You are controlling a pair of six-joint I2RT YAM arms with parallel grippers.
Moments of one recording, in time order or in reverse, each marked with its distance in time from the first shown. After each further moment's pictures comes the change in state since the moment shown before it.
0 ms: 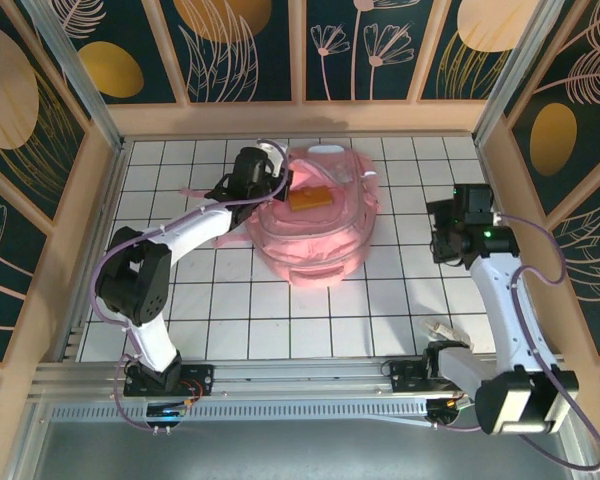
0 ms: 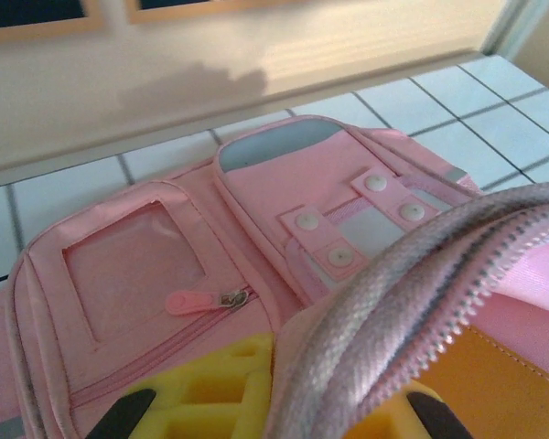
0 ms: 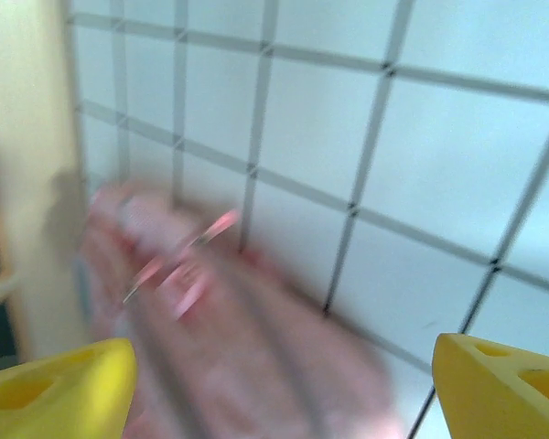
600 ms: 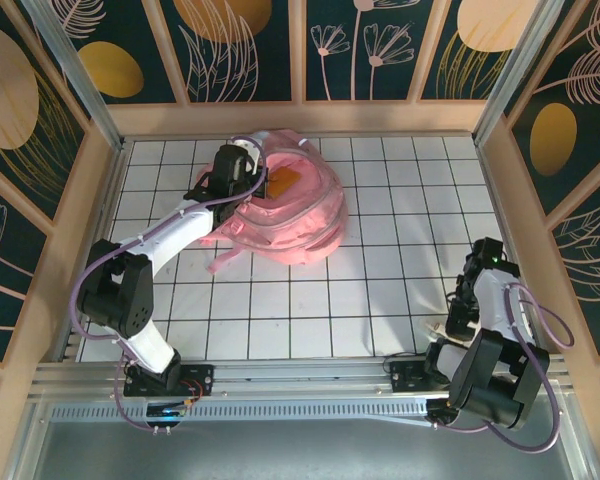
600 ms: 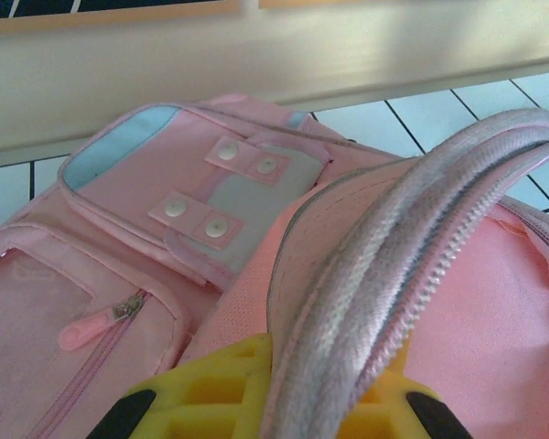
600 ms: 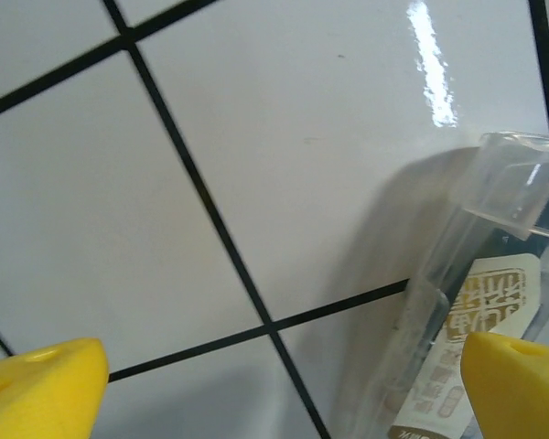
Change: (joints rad) left arm 0.057 -0.108 -0.045 -0.117 -0.082 -0.023; right arm -0.359 0.031 -0.391 -0.117 0.102 0.150
